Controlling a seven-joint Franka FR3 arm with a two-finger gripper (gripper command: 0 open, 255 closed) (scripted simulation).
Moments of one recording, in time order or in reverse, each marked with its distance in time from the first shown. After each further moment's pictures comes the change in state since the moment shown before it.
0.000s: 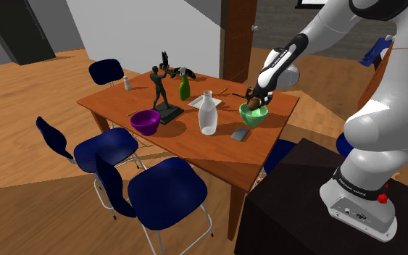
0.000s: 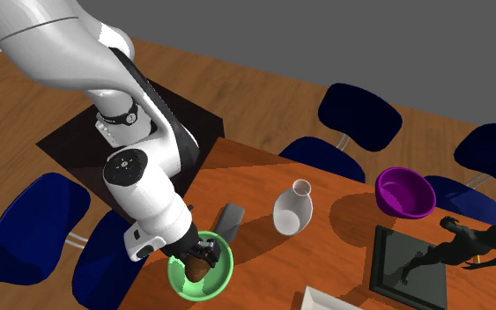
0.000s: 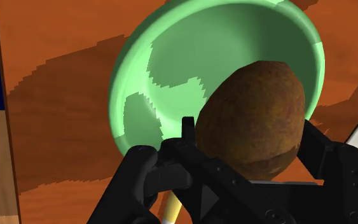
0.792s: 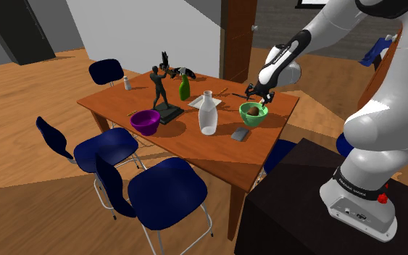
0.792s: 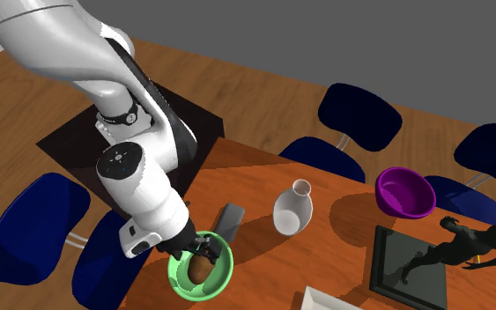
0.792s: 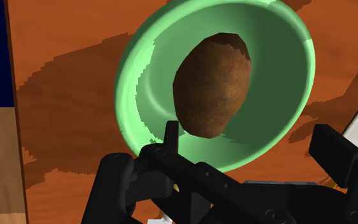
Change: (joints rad) arm -0.022 -0.045 0.023 -0.017 0.025 -0.028 -0.021
